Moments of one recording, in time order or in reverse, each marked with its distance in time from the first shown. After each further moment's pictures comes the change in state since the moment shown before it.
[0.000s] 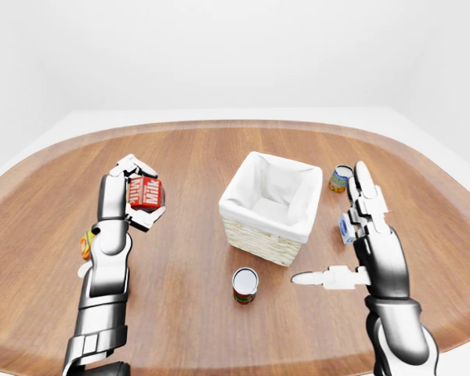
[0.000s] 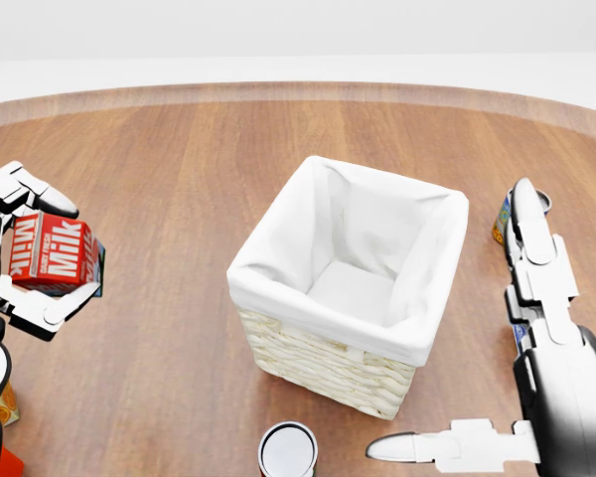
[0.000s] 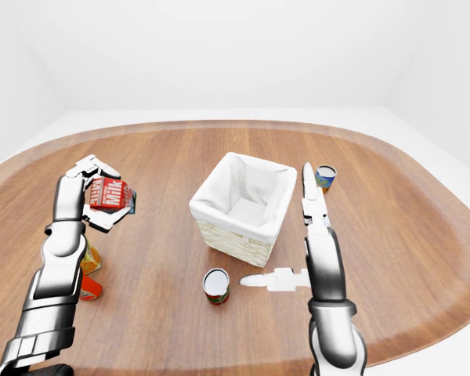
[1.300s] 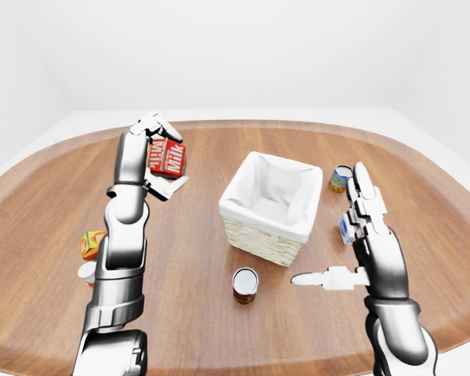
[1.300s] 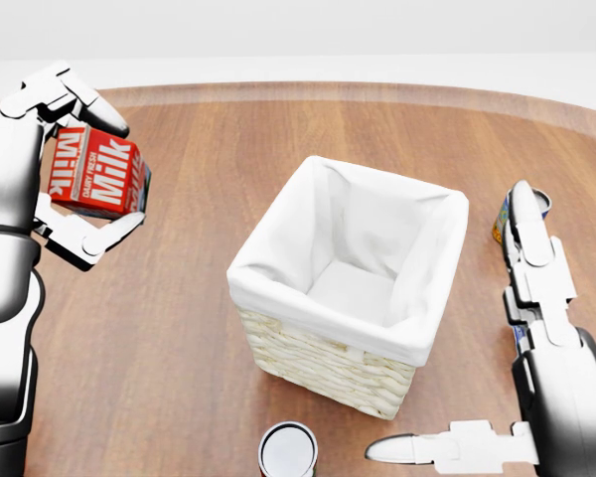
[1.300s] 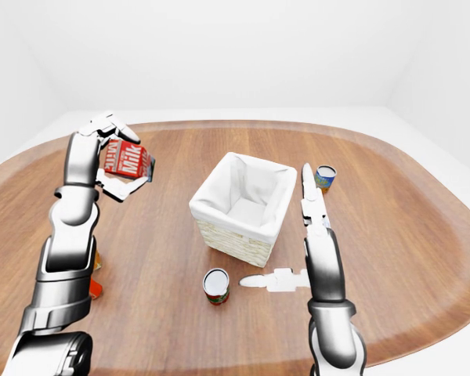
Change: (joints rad) left arm -0.195 -0.047 -0.085 -0.141 0.061 0.122 -0.076; right arm 0.004 0.000 0.000 0.008 0.002 -0.011 0.000
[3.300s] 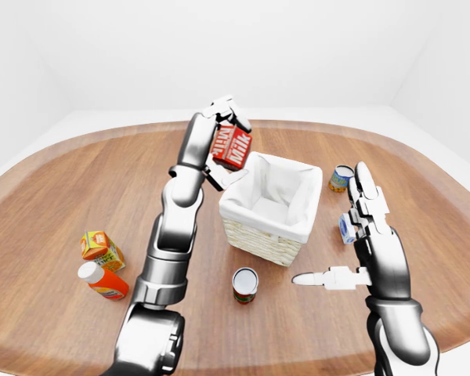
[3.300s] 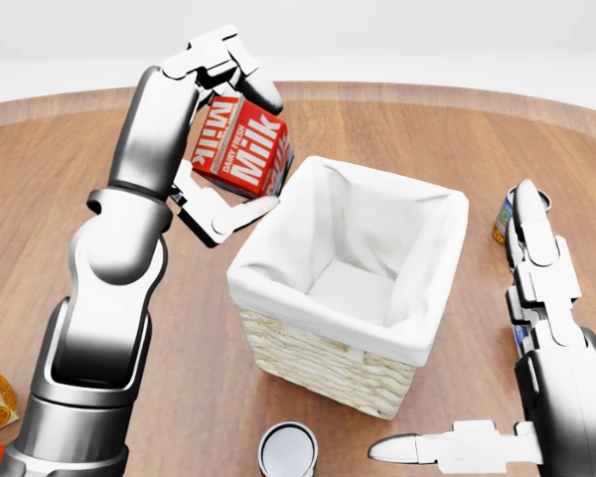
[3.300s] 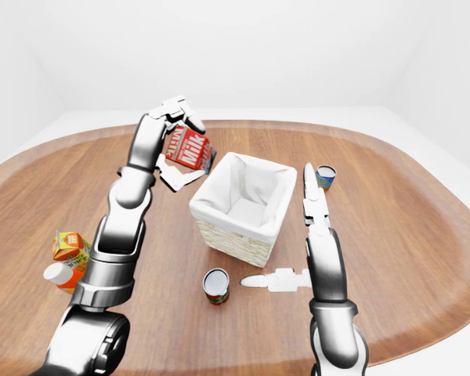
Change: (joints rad) left arm -0.172 -0.212 -0.159 0.070 0.000 0.000 -0.068; right arm -0.002 0.003 -0.014 0.000 0.013 -0.002 0.009
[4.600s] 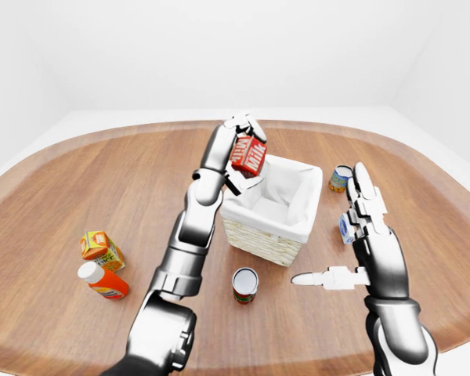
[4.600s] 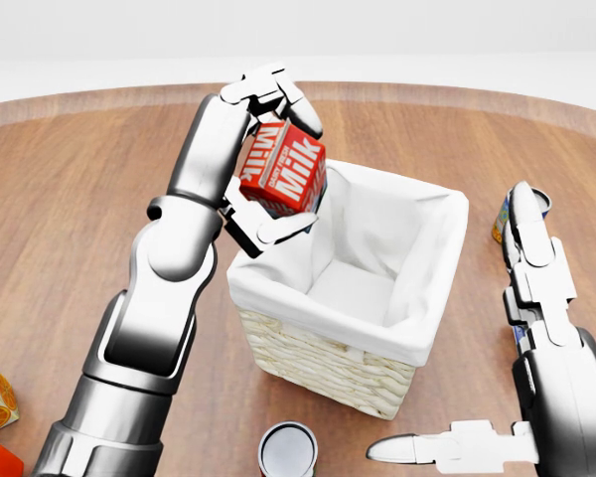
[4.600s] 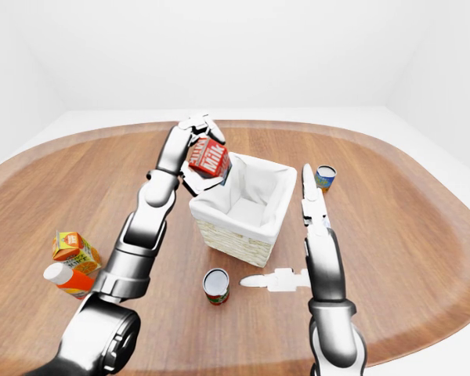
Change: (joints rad) left arm -0.054 -0.069 -0.036 0.211 -0.010 -0.021 0.047; right arm 0.000 -0.002 0.004 0.010 -0.002 -0.006 -0.002
